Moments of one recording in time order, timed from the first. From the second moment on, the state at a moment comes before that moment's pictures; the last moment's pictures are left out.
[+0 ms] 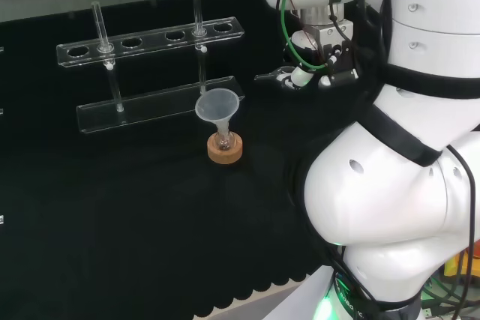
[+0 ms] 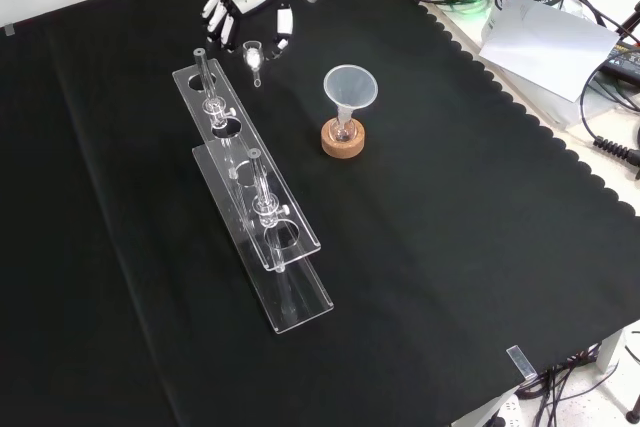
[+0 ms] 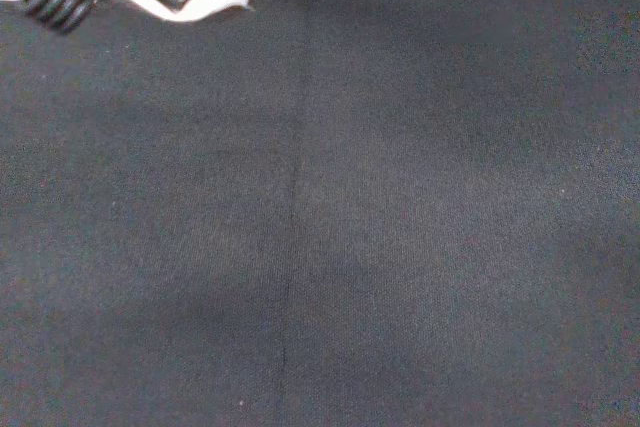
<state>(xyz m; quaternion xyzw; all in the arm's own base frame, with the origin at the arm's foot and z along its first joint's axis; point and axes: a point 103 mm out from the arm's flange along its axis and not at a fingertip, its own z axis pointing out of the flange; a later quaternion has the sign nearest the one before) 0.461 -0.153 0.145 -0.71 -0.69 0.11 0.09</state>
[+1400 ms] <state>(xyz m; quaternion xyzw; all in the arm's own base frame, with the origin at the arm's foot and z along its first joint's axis) 0.403 -0.089 0.250 -0.70 -0.70 0.15 0.04</state>
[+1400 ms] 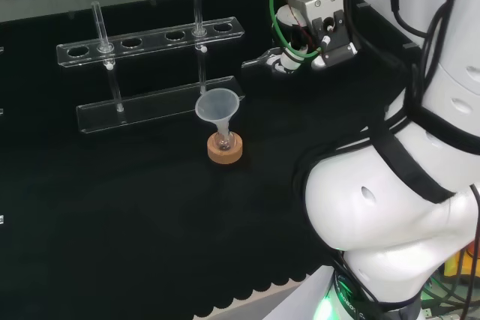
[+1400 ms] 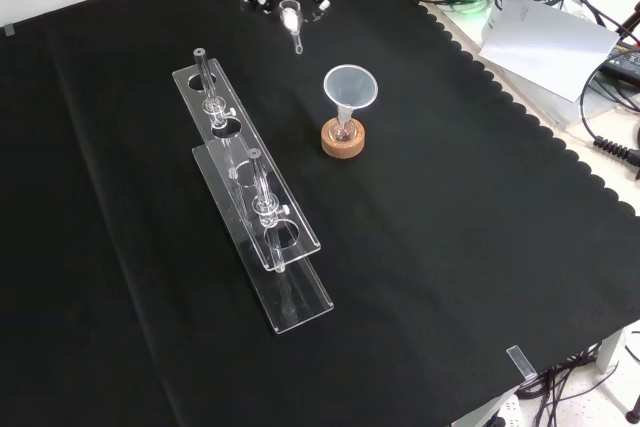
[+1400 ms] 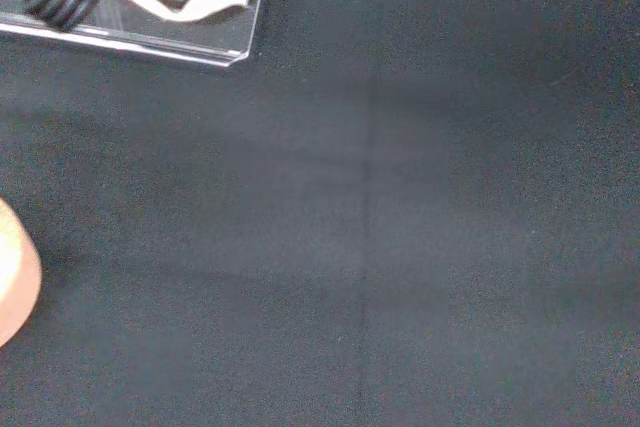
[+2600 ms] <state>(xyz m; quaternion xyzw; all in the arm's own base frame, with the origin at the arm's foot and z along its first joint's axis) 0.359 -0.042 0.264 -0.68 -0.70 0.19 0.03</state>
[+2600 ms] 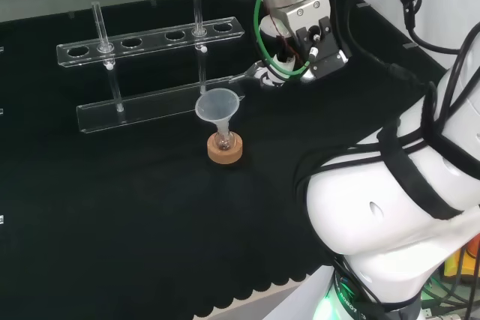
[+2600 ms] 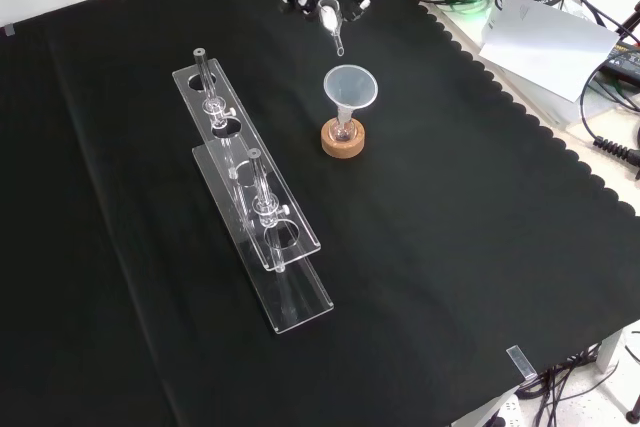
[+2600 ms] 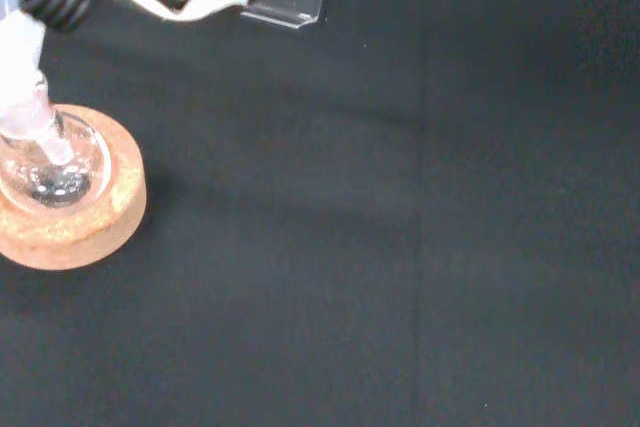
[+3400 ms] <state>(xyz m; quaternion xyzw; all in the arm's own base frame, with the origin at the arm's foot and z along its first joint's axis) 0.365 -0.033 0.259 -0.66 -0.70 0.25 0.00</state>
